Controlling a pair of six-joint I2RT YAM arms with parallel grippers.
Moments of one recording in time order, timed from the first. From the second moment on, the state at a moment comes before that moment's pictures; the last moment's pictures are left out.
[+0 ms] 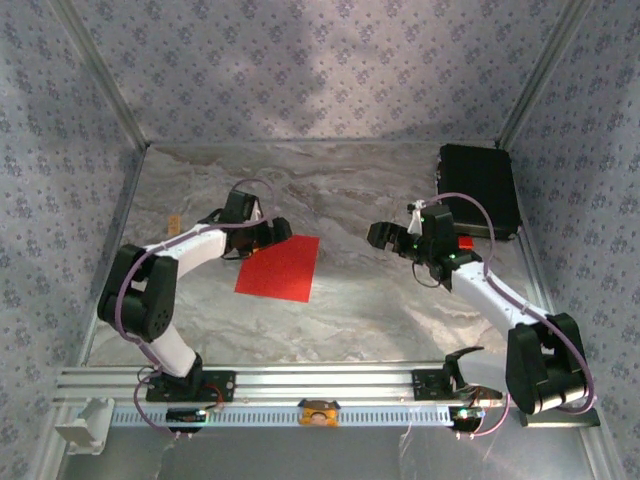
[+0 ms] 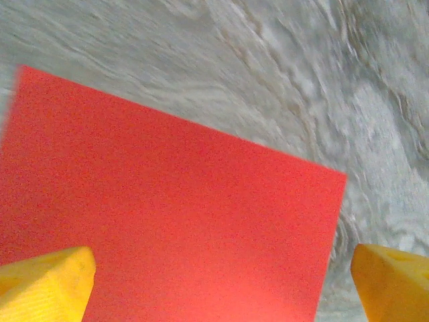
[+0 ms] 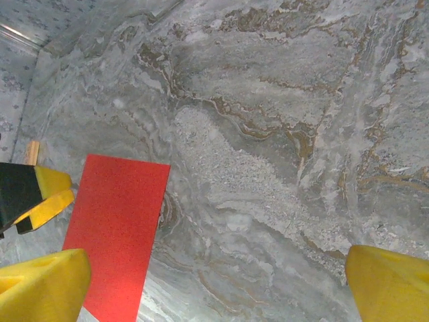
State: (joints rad) left arm -0.38 1.66 0.96 -0.28 0.24 -0.64; right arm 0.29 1.23 0.66 -0.09 -0.32 0.56
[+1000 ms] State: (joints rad) left arm -0.69 1.74 0.99 -0.26 -0.04 -1.00; right arm 0.29 1.25 0.66 -0.08 -0.26 0.61
